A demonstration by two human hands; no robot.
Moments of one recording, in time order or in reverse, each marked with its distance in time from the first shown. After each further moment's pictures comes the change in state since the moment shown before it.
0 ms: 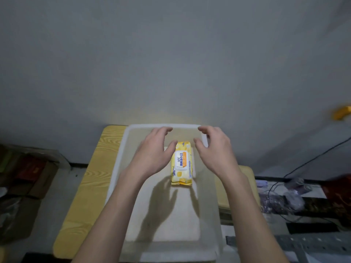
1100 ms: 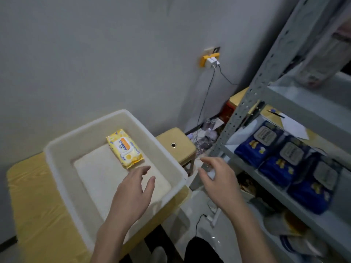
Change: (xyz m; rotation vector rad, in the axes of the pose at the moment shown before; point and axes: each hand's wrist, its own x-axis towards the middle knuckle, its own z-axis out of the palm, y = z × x) left_hand -0.161 -0.046 0.018 -0.085 -0.411 0.318; right_hand -0.296 -0.011 0.006 -0.074 0.378 0.585
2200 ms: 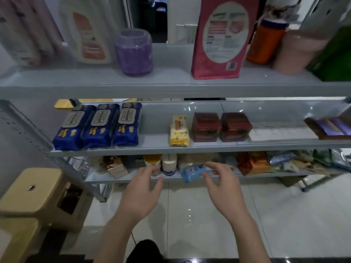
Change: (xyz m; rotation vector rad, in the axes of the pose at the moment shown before) left_hand -0.296 0.283 0.315 0.142 -0.719 0.644; right_hand -0.432 0.323 -0.208 0.208 0.798 0.627
